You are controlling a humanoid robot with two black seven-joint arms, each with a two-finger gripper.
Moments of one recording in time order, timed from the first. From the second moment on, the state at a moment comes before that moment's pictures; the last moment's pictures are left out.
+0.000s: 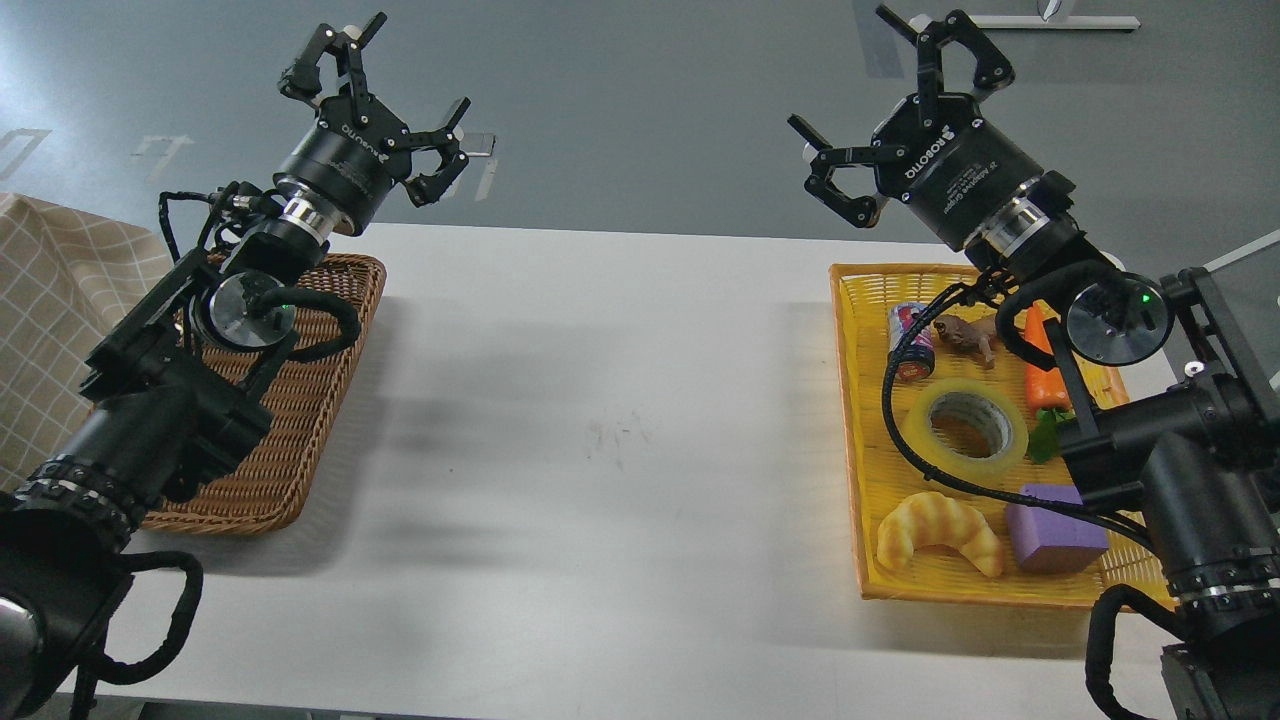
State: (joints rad) left arm -0.74 0.28 -1.09 -0.75 0.16 -0.49 -0.15; right arm 0.70 -0.04 1.41 1.03 -0.31 0.49 -0.36
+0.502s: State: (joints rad) left arm -0.73 0.29 -1.09 -0.75 0.16 -0.49 -0.15; right arm 0.69 -0.04 1.41 1.02 -0.31 0.49 -0.35
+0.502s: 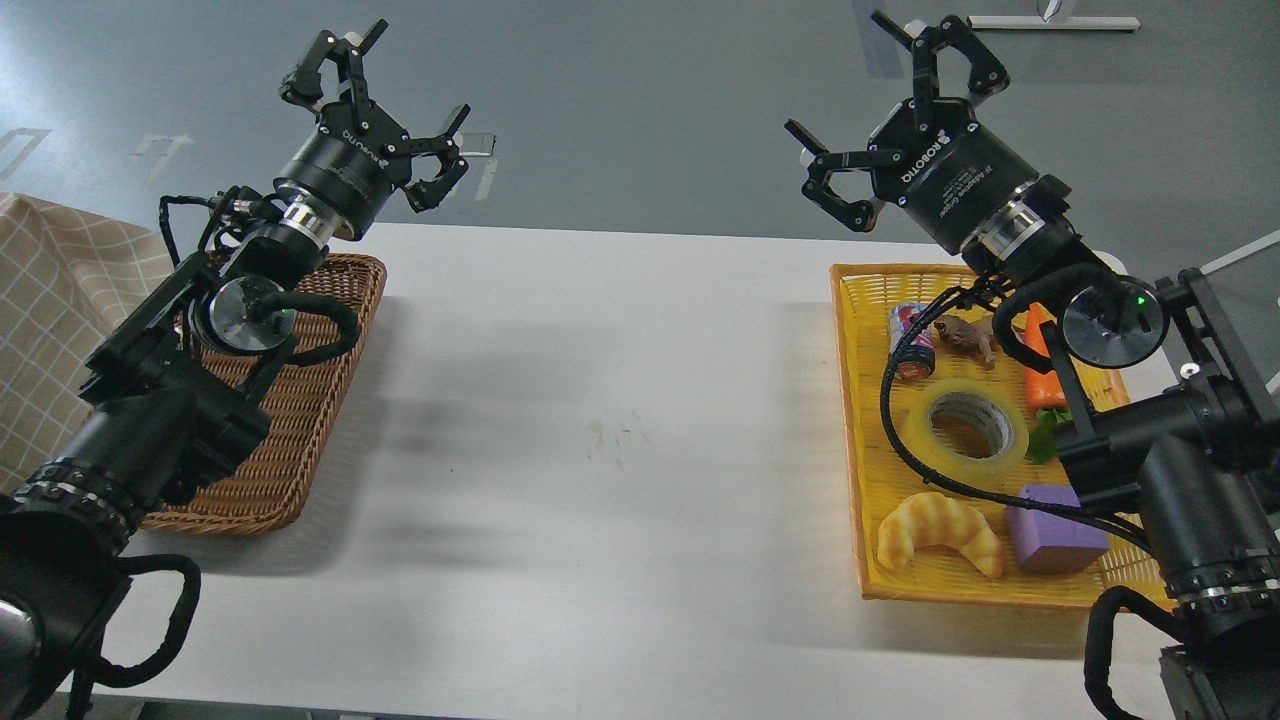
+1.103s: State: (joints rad) left arm -0.74 0.27 -1.09 -0.76 0.16 -0.49 -0.16; right arm 0.68 -0.04 1.41 1.03 -0.31 0.49 -0.35
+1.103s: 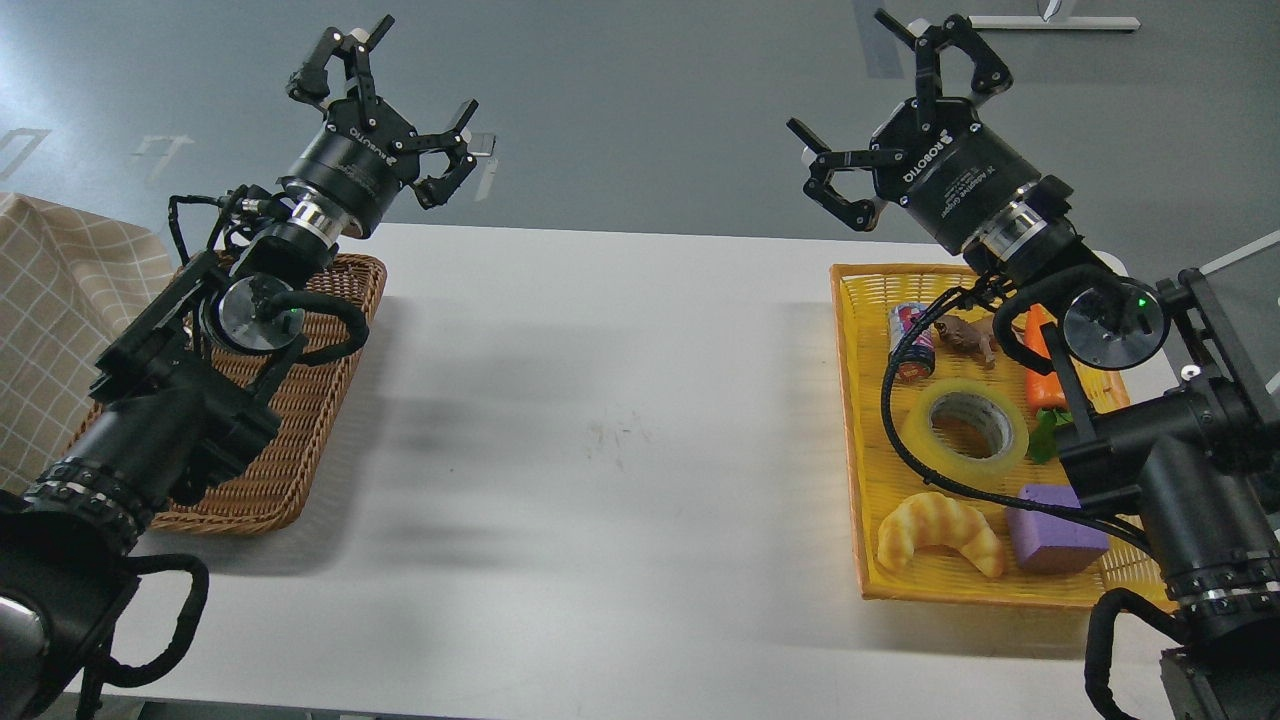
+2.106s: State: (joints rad) left arm -0.74 0.28 -1.10 -0.78 0.16 -0.49 -0.16; right arm 0.68 -0.04 1.41 1.03 -0.31 0.49 -0.35
